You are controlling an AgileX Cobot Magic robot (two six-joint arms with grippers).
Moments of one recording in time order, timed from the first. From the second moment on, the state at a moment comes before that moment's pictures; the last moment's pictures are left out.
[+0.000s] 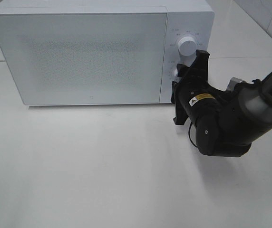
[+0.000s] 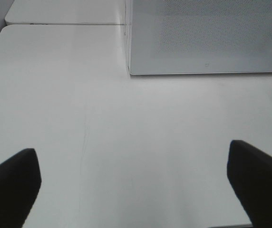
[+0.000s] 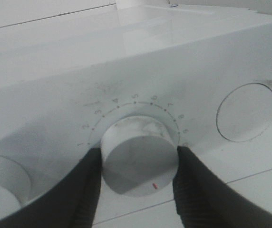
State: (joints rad) left arm 0.03 0.00 -0.52 -0.15 1.07 0.05; right arm 0.59 2.09 -0.76 0.55 -1.22 1.59
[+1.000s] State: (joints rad) left arm 0.03 0.00 -0.52 -0.15 1.07 0.05; right arm 0.60 1.95 -0.64 0.41 -1.10 1.28
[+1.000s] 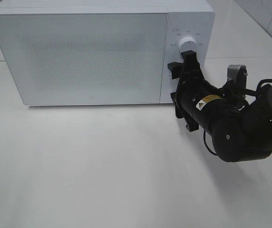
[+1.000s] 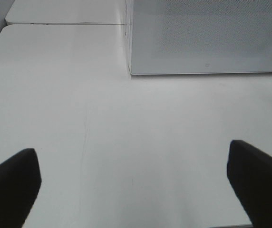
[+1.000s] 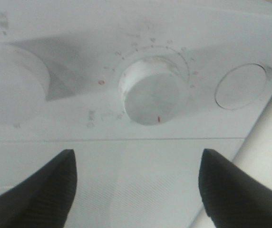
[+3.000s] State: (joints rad) left arm 0.03 0.00 -0.52 -0.15 1.07 0.05; right arm 0.50 0.90 -0.79 0.09 0.82 -0.02
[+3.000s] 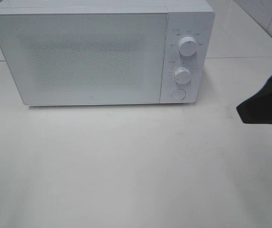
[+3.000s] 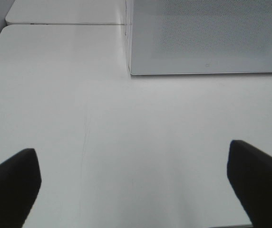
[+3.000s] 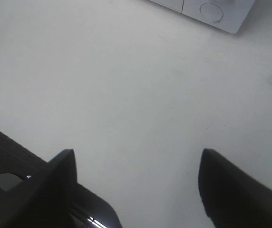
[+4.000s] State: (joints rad) left arm 0.03 0.00 -0.52 -0.15 1.07 0.05; right arm 0.19 0.20 -0.62 0.01 1.05 0.00
